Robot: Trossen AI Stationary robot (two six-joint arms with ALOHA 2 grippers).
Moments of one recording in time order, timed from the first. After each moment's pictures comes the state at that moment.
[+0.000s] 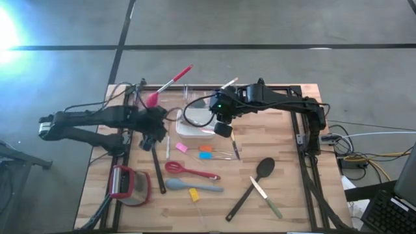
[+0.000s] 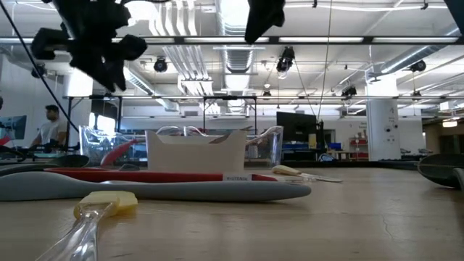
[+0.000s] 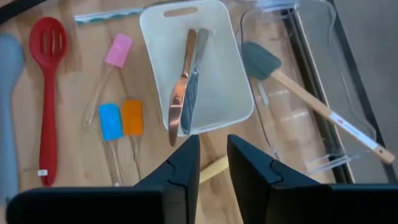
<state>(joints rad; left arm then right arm) 0.13 0.96 0.86 -0.90 -0.04 0.69 -0.08 1.90 2.11 -1.29 0.22 0.13</state>
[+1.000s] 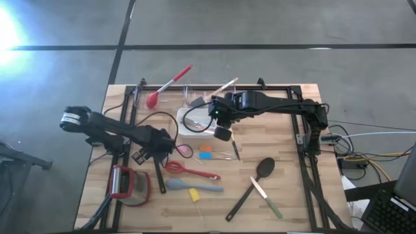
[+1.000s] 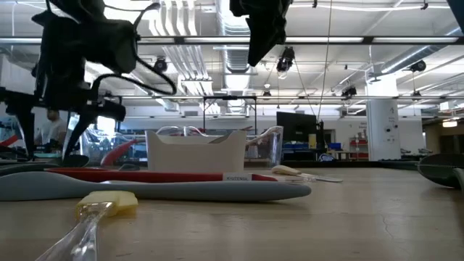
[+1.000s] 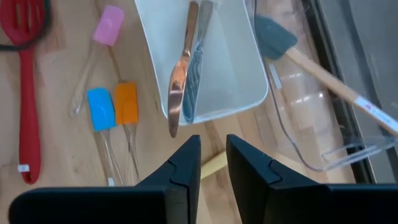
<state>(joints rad) -0.10 1.35 0.73 -1.04 -0.09 0.66 -0.08 1.88 1.93 -1.19 0.21 0.15</state>
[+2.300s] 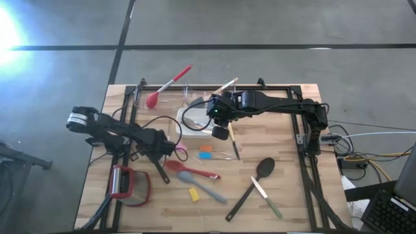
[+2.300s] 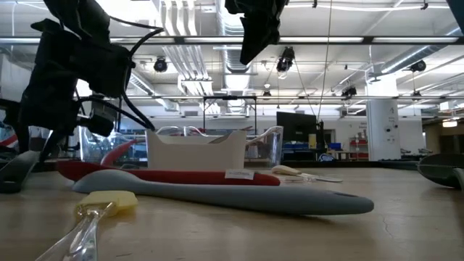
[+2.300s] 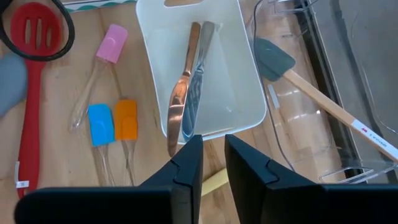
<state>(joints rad) -0.10 1.44 0.71 -1.15 -0.17 0.78 -0.09 1.88 1.92 -1.12 0.21 0.10</state>
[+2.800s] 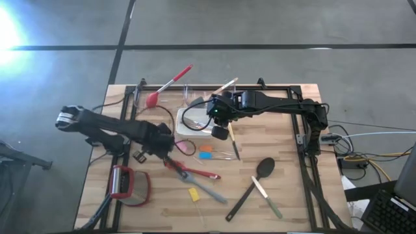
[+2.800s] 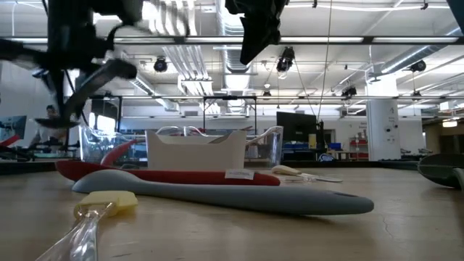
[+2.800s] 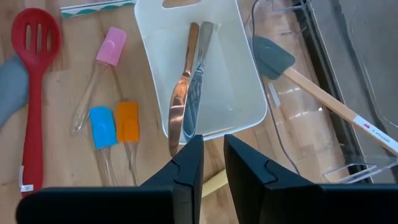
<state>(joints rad) -0.13 1.27 0.95 -1.21 -0.13 0.55 -0.09 1.88 1.92 -1.12 0.21 0.13</state>
